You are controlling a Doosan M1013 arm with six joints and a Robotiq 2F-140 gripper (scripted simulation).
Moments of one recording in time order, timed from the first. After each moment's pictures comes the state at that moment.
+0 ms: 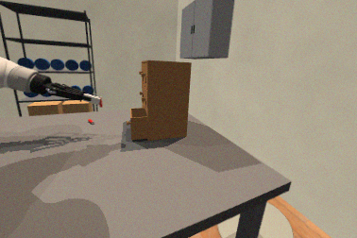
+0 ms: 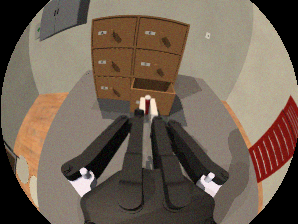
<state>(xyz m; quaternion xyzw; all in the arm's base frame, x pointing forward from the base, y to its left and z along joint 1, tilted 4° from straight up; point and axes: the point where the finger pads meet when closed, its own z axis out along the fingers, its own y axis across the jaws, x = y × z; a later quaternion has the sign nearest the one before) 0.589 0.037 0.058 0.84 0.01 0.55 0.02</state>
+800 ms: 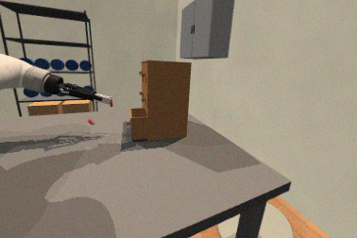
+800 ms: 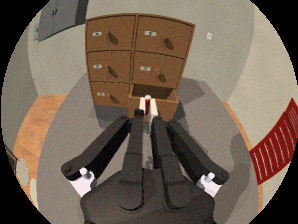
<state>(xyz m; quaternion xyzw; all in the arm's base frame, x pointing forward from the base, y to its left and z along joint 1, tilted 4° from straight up) 0.631 0.038 0.054 0.84 0.01 0.55 0.02</state>
